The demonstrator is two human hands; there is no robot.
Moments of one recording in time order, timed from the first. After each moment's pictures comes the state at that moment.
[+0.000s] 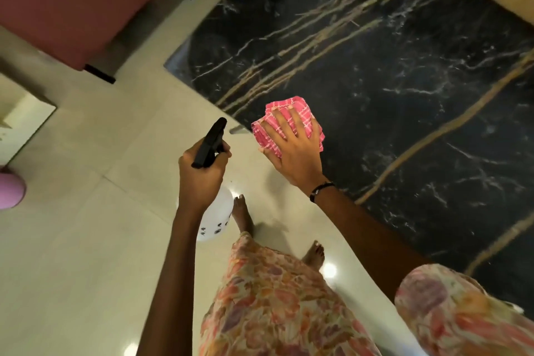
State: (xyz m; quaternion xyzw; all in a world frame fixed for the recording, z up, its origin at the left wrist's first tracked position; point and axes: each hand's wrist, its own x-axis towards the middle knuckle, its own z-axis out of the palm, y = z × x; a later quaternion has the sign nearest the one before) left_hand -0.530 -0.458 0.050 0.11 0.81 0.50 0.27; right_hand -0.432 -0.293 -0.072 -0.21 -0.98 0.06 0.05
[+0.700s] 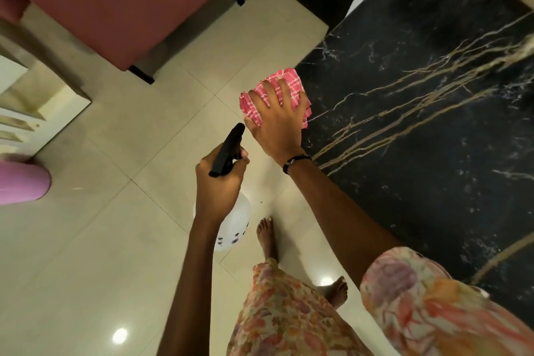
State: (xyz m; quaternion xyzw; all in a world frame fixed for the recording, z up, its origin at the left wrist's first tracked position) left_hand -0.704 -0.491 0.021 0.05 0.80 0.54 0.25; right_hand -0.719 -0.335 -0.083 -0.21 -0.97 0.04 0.12
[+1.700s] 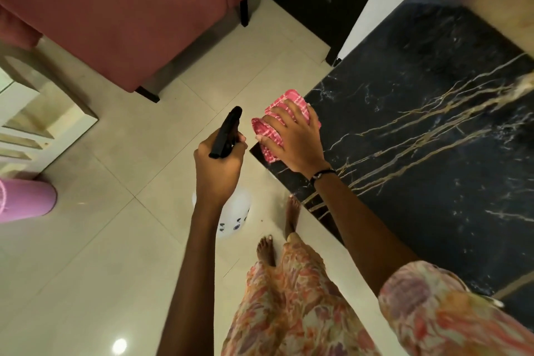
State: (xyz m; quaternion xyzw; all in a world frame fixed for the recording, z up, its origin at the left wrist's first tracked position) left_hand -0.772 -0.430 0.058 0.04 0.80 0.55 0.23; right_hand -0.733 -0.261 -0.079 -0.12 -0.98 0.11 0.09
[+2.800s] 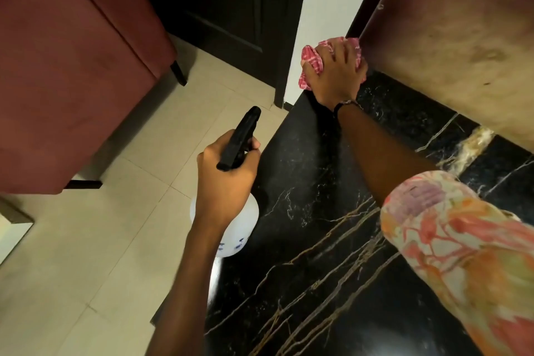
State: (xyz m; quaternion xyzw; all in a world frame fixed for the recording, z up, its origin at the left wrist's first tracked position) left_hand -0.844 -0.147 0.045 0.18 0.78 0.53 0.28; right_hand -0.828 0.132 -0.069 -0.45 -0.89 0.06 0.05
